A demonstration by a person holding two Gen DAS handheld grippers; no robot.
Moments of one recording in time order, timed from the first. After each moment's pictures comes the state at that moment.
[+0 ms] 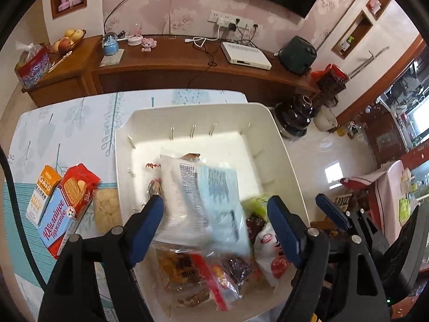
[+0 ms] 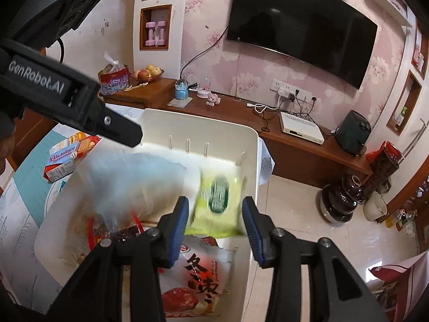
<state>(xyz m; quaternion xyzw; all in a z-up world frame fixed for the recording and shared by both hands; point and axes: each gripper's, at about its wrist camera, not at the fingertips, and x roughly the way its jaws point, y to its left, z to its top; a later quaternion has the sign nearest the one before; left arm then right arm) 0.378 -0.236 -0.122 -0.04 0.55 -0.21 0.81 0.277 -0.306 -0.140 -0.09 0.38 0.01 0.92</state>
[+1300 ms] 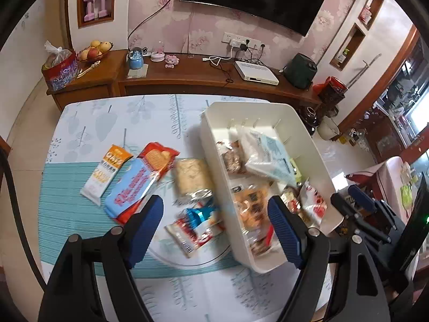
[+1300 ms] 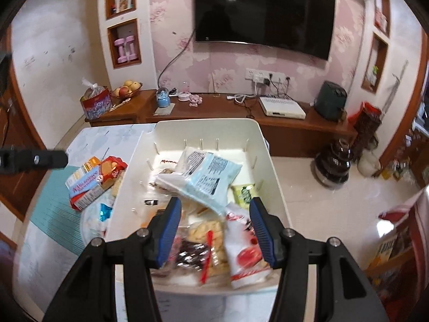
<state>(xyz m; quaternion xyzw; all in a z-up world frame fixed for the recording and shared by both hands) 0.297 -0.069 -0.095 -0.03 0.51 -0.21 0.84 0.223 -0.239 -0.105 0.02 0.39 -0.08 0.92</state>
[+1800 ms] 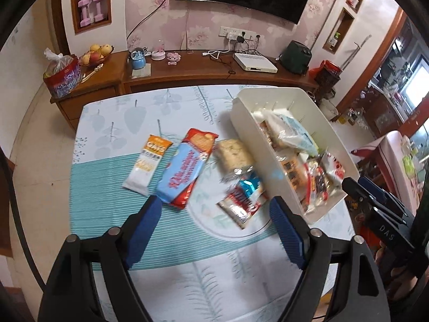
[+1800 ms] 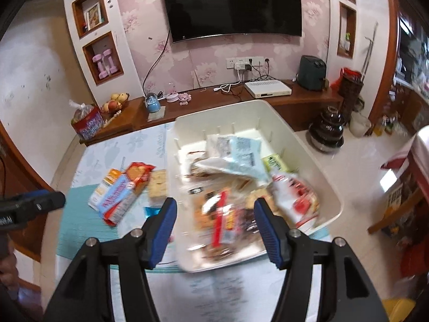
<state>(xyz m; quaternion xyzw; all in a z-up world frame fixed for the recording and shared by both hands) 0.288 0.023 -0.096 0.02 0.51 -0.23 0.83 0.205 -0.150 -0.102 0.12 0.40 -0.14 0.90</state>
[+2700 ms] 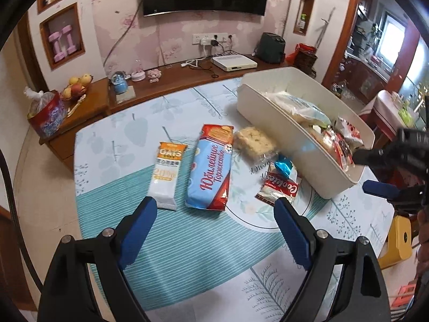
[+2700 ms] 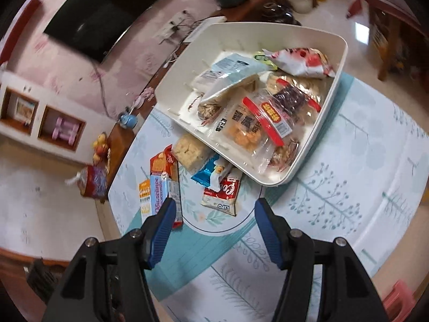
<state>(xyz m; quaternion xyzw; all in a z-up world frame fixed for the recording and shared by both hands) 0.303 0.055 -0.152 0.11 0.45 -0.30 0.83 0.203 -0.108 -0.154 0.47 0.40 -0.24 0.75</state>
